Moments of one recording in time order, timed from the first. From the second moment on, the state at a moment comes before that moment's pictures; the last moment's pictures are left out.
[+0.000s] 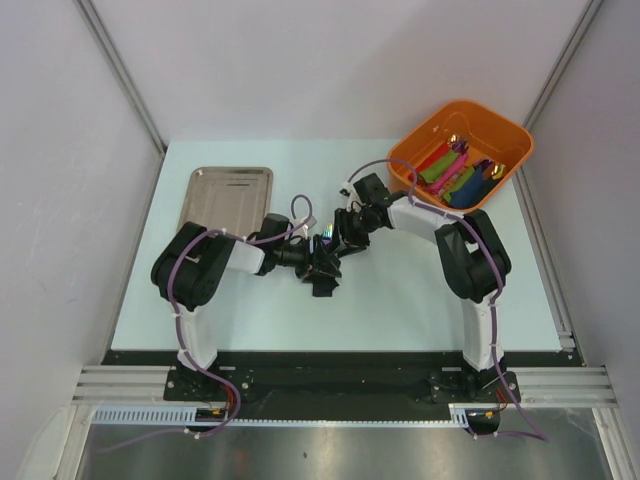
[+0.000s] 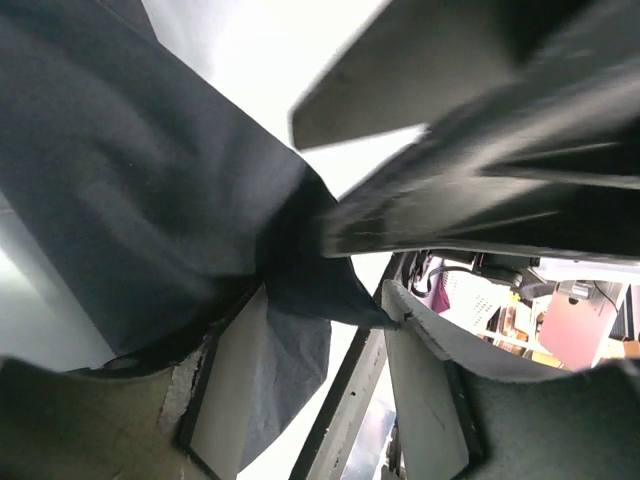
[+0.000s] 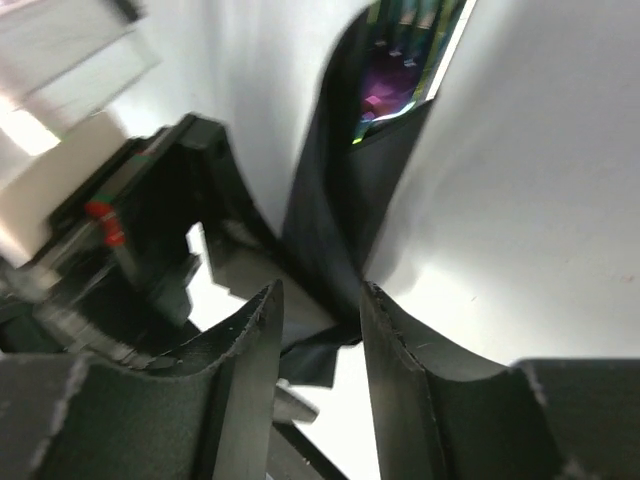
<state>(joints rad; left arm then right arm) -0.44 1.93 0.81 0.36 0.91 -0.78 0.53 2.05 1.45 -0.45 -0.55 0.48</state>
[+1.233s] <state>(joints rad) -0.44 1.94 0.79 0.38 0.87 -0.76 0.54 2.10 1.45 -0.45 -0.49 0.41</state>
